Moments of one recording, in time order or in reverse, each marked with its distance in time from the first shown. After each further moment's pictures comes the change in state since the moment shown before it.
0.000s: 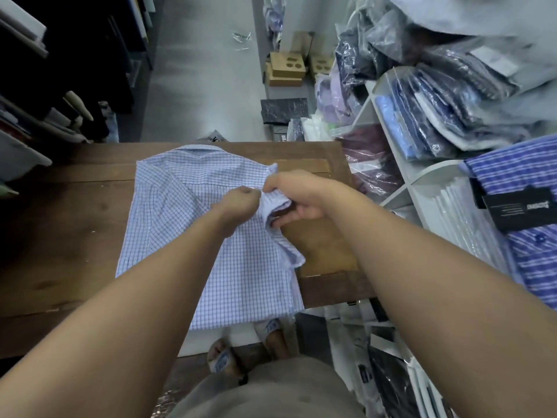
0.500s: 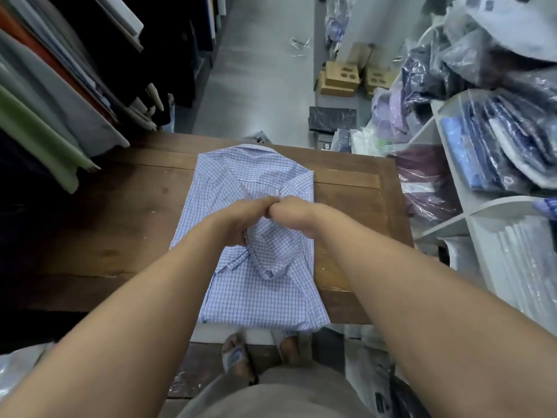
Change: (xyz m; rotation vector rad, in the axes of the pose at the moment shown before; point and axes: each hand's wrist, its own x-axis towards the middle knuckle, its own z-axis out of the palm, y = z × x) left_hand -0.028 -0.042 -0.060 -0.377 -0.129 -0.238; right_hand 0.048 0.006 0.082 -0.554 -0.056 -0.078
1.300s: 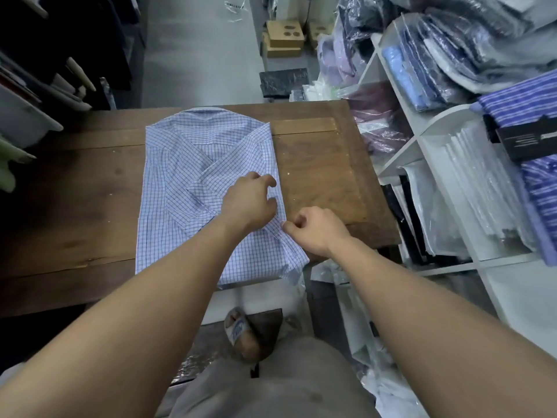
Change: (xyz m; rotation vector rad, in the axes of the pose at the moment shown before) left_hand -0.009 -0.051 0.071 1.023 0.286 0.660; right_hand -0.074 0.146 0.046 -0.319 0.454 0.018
